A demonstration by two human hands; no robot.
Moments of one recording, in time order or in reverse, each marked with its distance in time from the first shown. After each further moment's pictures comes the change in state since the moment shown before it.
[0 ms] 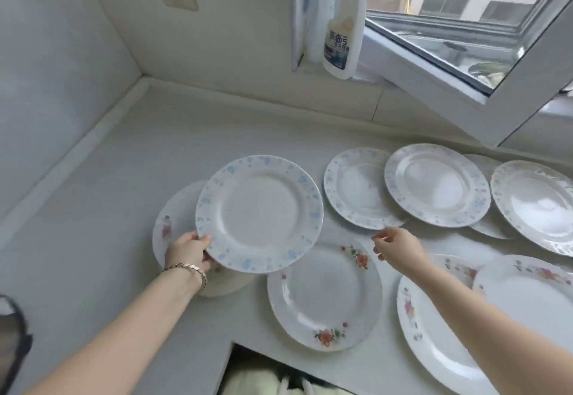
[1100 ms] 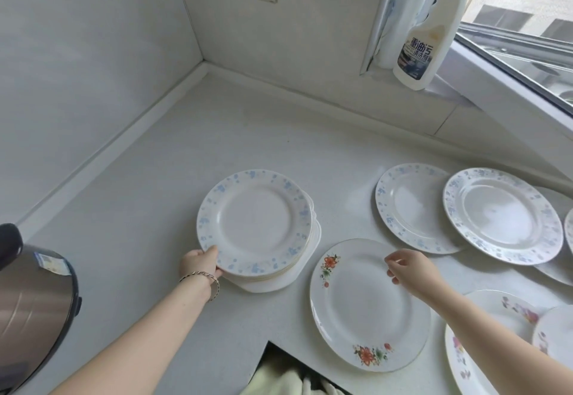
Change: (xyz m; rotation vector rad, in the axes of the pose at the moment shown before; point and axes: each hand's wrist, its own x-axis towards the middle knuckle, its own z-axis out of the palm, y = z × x) left_hand 0.051 -0.016 -0.079 0.043 0.244 -0.050; right_hand 0.000 -0.046 0.055 -0.115 -0.119 -0.030
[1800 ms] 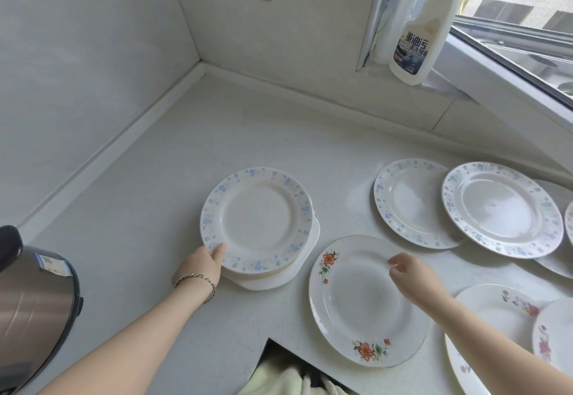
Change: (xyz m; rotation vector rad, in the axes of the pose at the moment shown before) left_hand 0.009 -0.006 -0.012 1.204 -0.005 0.305; right_hand 0.002 0.020 0.013 -0.130 0.039 0.043
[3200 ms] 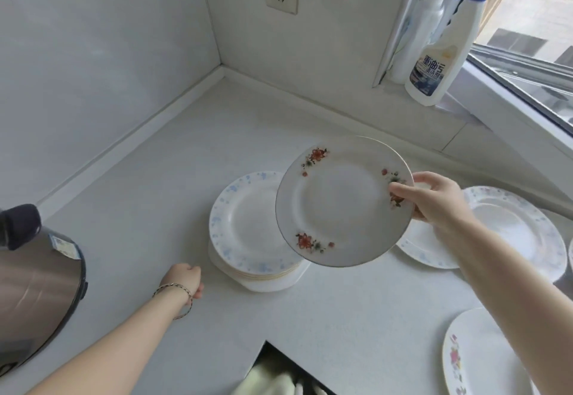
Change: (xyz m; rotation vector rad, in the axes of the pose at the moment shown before) left_hand 0.007 -0.046 0.005 -0.549 -0.125 -0.223; right_hand -0.030 -0.118 -0.115 0.807 0.116 -0.195
